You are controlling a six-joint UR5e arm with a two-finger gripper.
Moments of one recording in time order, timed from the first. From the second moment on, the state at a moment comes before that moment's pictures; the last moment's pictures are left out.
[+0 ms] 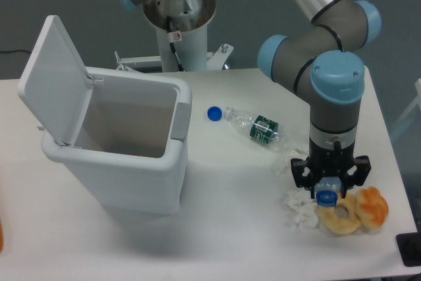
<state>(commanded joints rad) 2.63 -2.09 -1.34 -0.93 1.51 0.67</state>
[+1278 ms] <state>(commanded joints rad) 2.65 -1.80 -1.32 -0.88 1.01 0.47</state>
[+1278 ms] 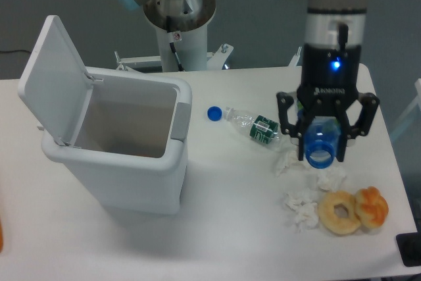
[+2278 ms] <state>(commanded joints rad) 2.36 -1.71 -1.36 -0.87 1.01 0.27</state>
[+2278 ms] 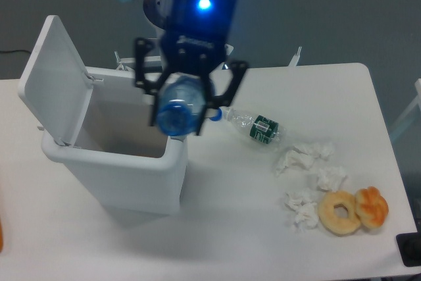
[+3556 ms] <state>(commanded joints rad) 2.29 -1.76 -1.47 -0.80 1.01 0.27</state>
